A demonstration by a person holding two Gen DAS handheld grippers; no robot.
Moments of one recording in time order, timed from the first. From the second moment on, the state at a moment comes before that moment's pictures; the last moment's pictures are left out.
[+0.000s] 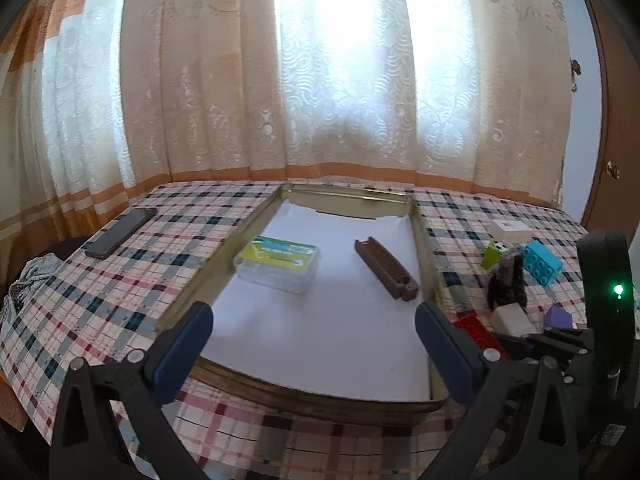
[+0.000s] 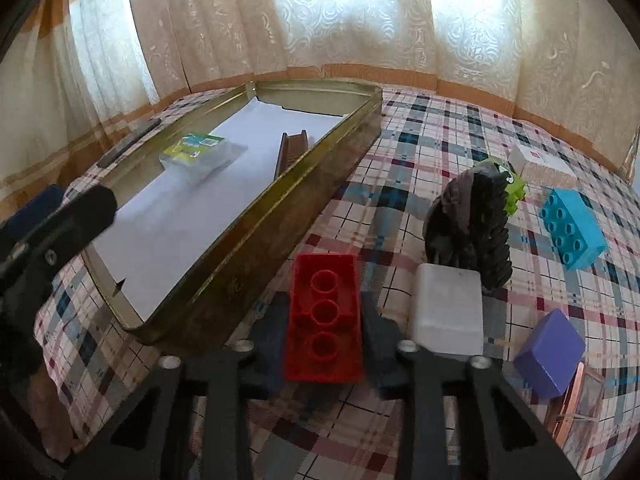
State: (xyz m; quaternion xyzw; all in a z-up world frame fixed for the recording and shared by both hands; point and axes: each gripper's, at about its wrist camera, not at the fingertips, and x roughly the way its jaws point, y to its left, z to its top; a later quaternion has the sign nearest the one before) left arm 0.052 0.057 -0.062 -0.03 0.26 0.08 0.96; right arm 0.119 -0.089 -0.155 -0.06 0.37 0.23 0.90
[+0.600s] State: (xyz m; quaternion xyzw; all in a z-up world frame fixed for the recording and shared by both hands) left arm 0.081 -0.057 -0.060 0.04 0.27 -0.01 0.96; right arm 0.104 -0.217 -0.116 0.03 0.25 0.08 0.96
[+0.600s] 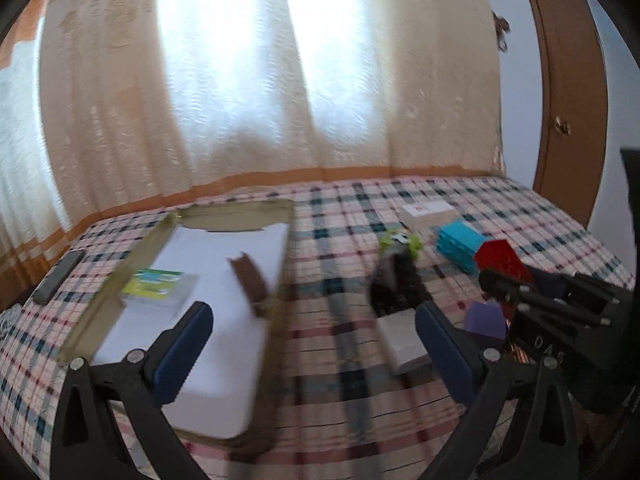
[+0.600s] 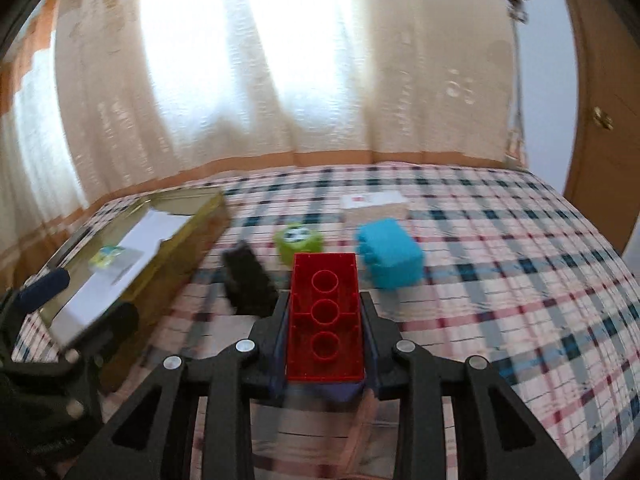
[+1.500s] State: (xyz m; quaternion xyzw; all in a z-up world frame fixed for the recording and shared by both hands) left arm 0.139 -0.108 -0.107 0.06 0.41 -0.06 0.91; right arm 0.112 -0.247 -0.124 0.06 0.26 0.05 0.96
